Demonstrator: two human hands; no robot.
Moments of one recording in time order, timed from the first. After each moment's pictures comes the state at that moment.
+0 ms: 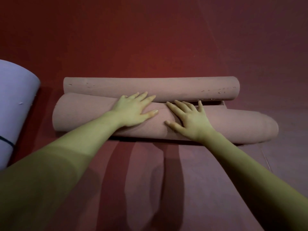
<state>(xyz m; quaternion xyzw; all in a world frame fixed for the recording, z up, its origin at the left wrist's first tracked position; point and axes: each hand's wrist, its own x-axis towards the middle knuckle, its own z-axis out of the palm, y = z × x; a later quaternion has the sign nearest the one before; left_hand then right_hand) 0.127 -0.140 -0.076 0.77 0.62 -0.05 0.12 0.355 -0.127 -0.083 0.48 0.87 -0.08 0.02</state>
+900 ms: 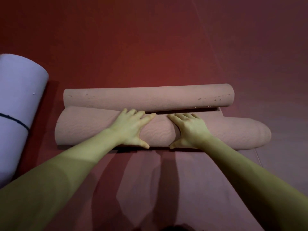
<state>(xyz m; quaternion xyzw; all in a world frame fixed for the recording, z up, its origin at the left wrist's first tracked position) 0.142 -0.233 -0.077 0.83 0.55 -0.10 0.05 0.375 -0.194 -0.067 0.45 0.88 -0.08 0.10</state>
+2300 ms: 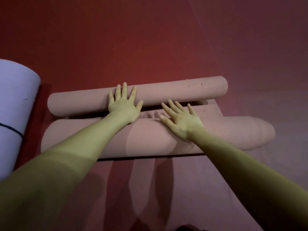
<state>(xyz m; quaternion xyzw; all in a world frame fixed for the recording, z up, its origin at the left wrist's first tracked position) 0.152 -0.176 -0.081 0.63 0.76 -0.11 0.12 0.365 -0.184 -0.078 0.52 0.83 -0.17 0.09</state>
